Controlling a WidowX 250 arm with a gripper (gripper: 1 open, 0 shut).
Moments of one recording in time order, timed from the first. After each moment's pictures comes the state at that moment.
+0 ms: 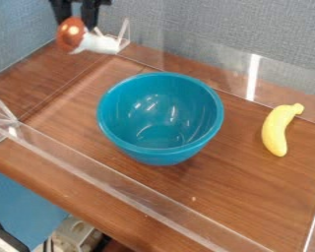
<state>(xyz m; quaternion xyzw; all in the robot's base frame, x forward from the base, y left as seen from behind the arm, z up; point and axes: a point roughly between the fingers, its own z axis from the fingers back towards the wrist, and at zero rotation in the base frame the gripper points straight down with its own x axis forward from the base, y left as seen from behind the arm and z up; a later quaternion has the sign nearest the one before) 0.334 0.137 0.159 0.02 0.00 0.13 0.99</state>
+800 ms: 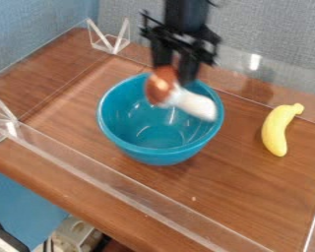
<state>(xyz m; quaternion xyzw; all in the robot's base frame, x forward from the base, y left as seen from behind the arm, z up) 0.301 -0.030 0.129 0.01 0.02 -0.13 0.99</state>
